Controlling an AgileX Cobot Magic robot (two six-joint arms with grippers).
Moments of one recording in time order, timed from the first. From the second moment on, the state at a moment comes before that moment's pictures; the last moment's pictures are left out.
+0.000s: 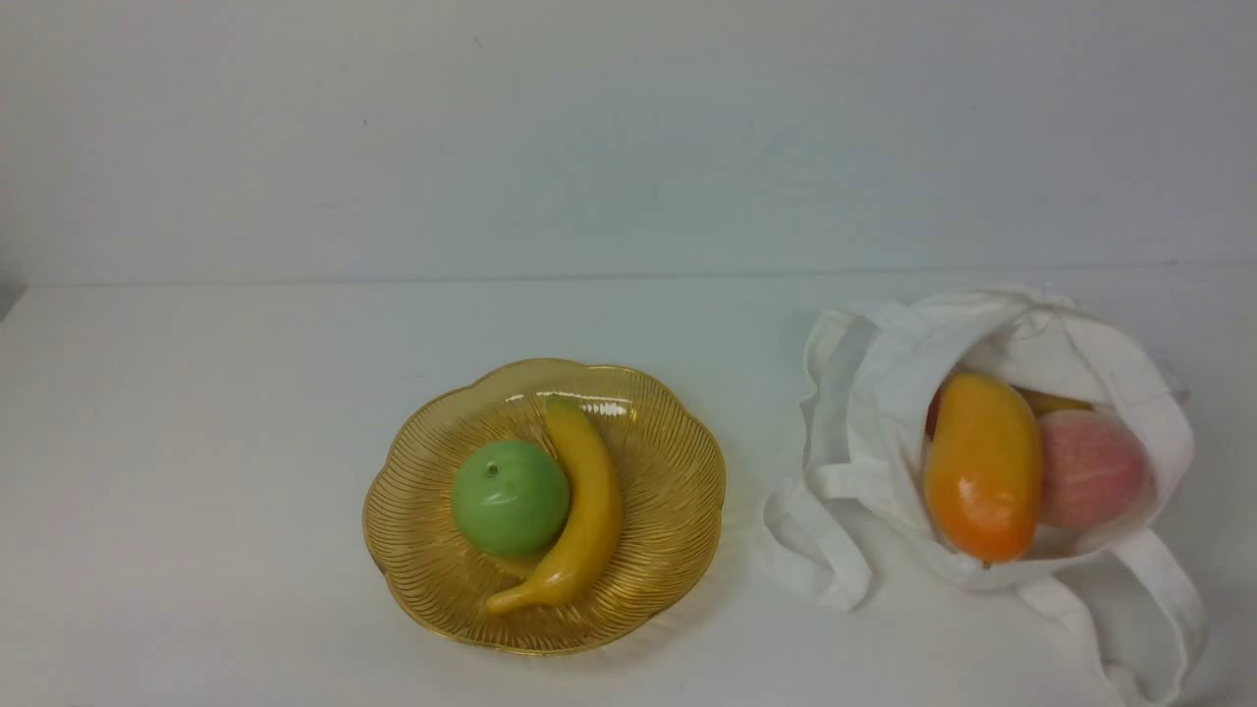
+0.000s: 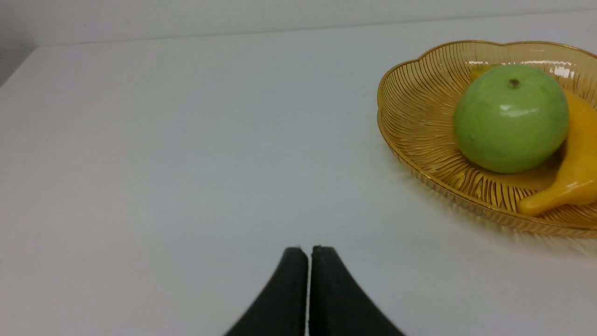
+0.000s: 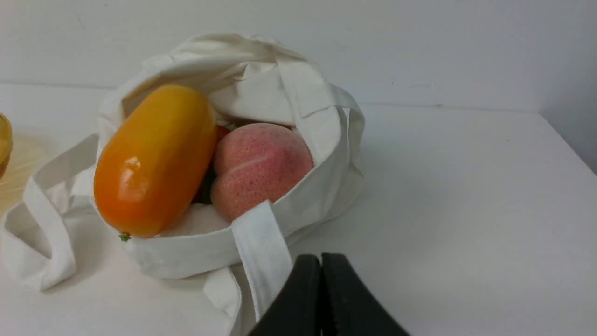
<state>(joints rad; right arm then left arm) 0.01 -0.01 0.03 -0.08 0.36 0.02 -0.03 -0.01 0.03 -0.05 0.38 0.07</state>
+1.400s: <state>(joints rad) 0.01 -0.01 0.03 0.32 0.03 0.19 -0.03 -0.01 0.03 -0.05 0.38 0.07</state>
